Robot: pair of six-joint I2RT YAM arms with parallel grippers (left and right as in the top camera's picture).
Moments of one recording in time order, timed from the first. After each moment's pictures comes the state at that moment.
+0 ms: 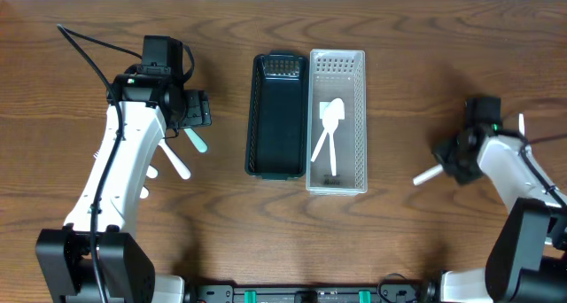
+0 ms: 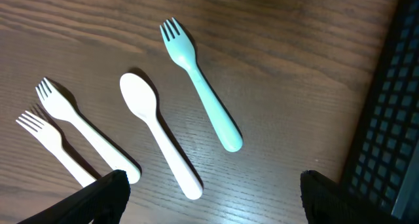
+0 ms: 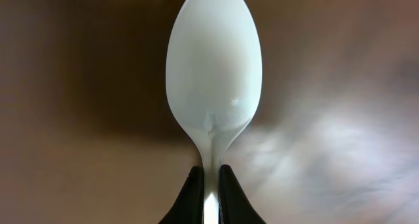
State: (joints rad) left arm -0.07 1.60 1.34 -0.97 -0.11 -0.20; right arm -0.17 1.62 0.91 -0.67 0.06 0.89
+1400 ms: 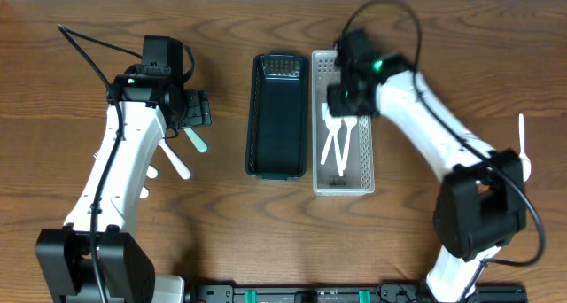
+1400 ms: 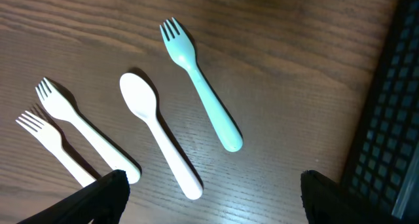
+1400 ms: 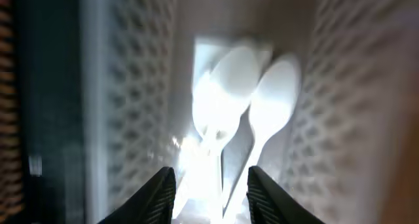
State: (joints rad) left arm -0.07 1.60 1.34 -0.98 -0.11 -0.20; right arm 0.38 1.92 1.61 -0.94 -0.05 0.33
